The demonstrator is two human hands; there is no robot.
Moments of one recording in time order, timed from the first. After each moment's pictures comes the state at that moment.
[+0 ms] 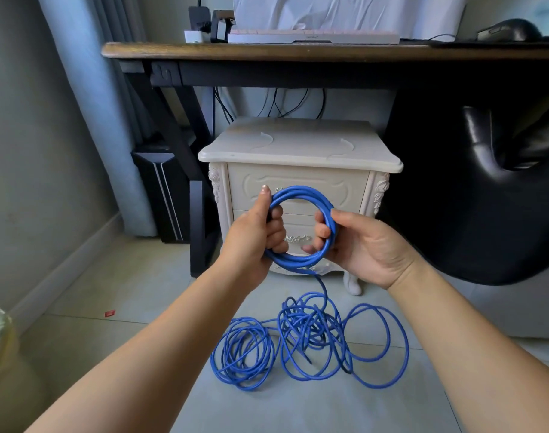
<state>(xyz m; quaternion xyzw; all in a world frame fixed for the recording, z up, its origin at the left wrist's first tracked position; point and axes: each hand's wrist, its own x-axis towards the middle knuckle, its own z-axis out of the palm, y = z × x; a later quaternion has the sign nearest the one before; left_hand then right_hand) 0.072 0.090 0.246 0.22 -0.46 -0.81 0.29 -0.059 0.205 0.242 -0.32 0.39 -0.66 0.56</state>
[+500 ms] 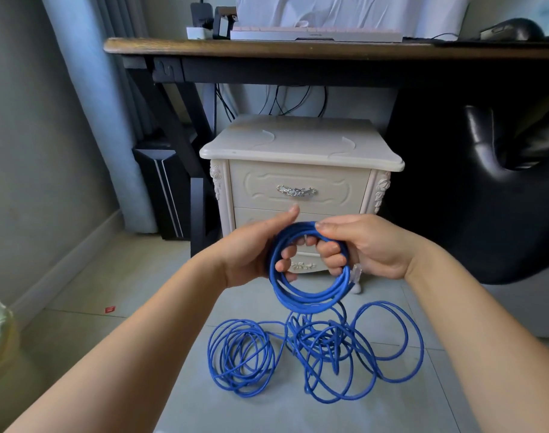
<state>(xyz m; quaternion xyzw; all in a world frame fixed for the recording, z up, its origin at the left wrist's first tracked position) 0.096 0.078 0.250 0.17 -0.62 -0.76 0.01 -0.050 0.210 0.263 -0.38 0.57 -0.49 0.54</state>
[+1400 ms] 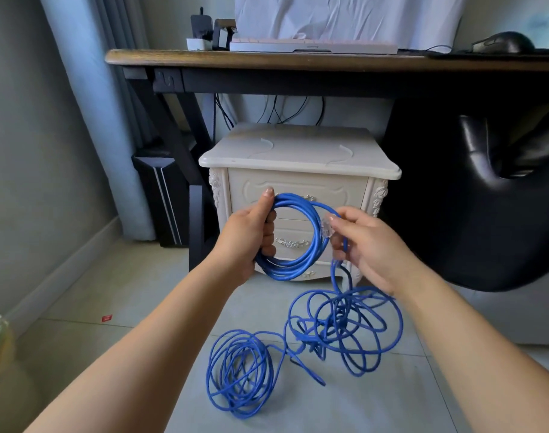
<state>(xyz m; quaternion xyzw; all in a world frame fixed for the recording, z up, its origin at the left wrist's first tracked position) 0.079 0.074 0.254 0.26 -0.56 -0.73 0.28 -0.052 0.205 0.249 -0.32 0.59 -0.66 0.33</state>
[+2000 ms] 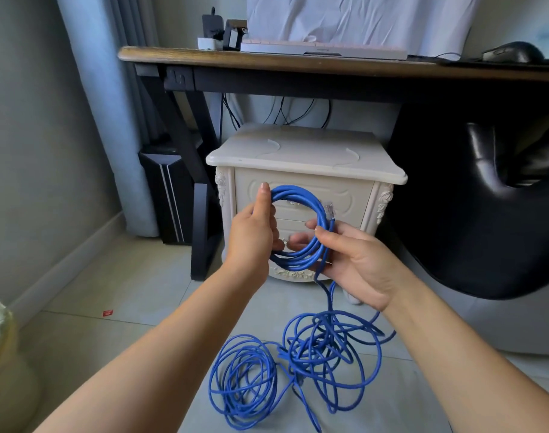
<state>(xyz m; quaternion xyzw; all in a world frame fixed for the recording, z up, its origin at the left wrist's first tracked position) 0.074 0.084 0.252 0.30 -0.51 -0.70 0.40 -0.018 0.204 0.253 -0.29 0.45 -0.69 0.48</state>
